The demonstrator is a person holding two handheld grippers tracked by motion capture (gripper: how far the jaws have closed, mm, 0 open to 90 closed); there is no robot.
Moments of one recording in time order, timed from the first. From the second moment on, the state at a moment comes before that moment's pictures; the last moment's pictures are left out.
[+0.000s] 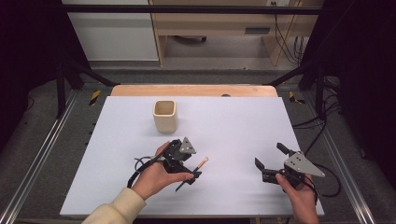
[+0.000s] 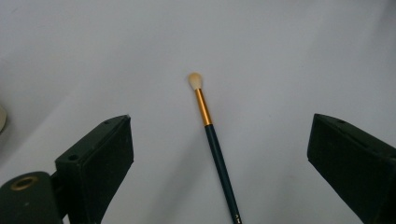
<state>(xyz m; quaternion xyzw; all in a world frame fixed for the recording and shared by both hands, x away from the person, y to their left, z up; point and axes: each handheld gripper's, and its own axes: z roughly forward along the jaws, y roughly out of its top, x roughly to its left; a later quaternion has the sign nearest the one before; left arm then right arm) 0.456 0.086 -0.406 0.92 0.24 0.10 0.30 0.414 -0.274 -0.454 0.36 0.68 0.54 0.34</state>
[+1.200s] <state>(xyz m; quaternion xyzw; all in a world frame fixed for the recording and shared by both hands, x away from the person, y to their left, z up) 0.453 0.061 -0.419 0.94 0.23 0.08 0.24 0.415 -0.273 -0.455 0.36 0.68 0.54 0.33</state>
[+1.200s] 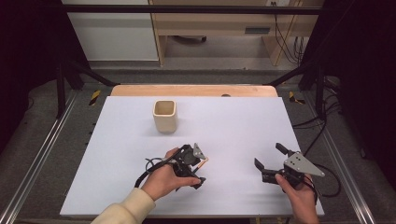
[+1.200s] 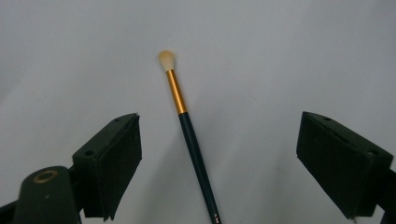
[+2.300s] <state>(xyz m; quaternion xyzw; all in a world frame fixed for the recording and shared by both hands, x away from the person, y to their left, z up) 0.464 0.063 -0.441 0.94 0.28 0.06 0.19 0.415 -0.272 -0.455 0.36 0.69 0.54 0.33</state>
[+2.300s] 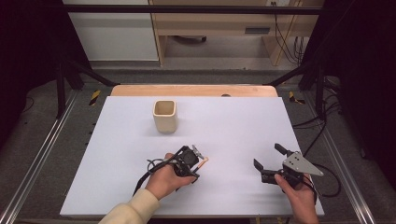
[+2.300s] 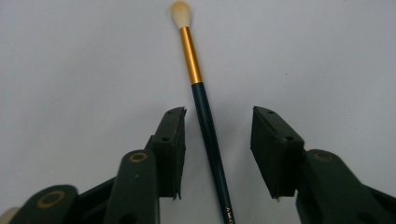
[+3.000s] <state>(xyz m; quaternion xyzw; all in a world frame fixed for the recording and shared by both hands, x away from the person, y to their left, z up) 0.468 0.063 -0.444 0.94 0.29 0.05 0.19 0.416 -0.272 -0.456 0.36 0.69 0.54 0.33</state>
